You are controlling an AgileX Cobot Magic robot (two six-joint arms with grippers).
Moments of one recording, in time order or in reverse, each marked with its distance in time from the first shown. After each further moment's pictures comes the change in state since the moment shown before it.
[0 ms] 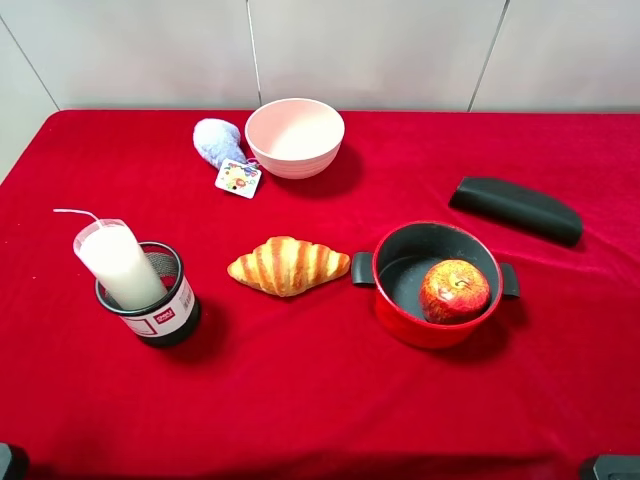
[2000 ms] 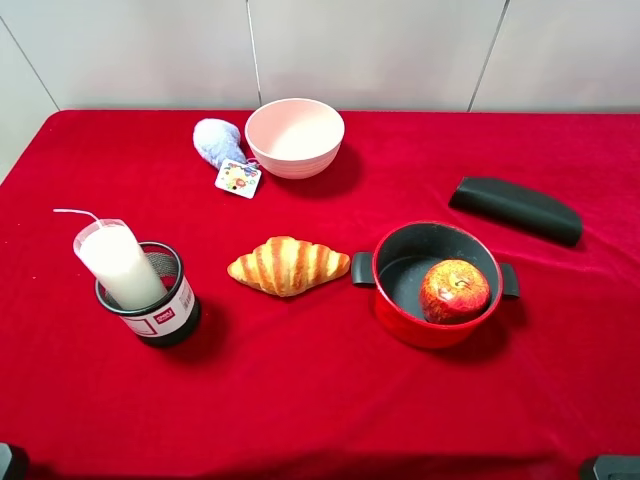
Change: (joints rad) left arm 0.550 -0.422 0.028 -0.241 -0.055 0.387; right arm 0.000 0.000 0.000 0.012 0.000 0.000
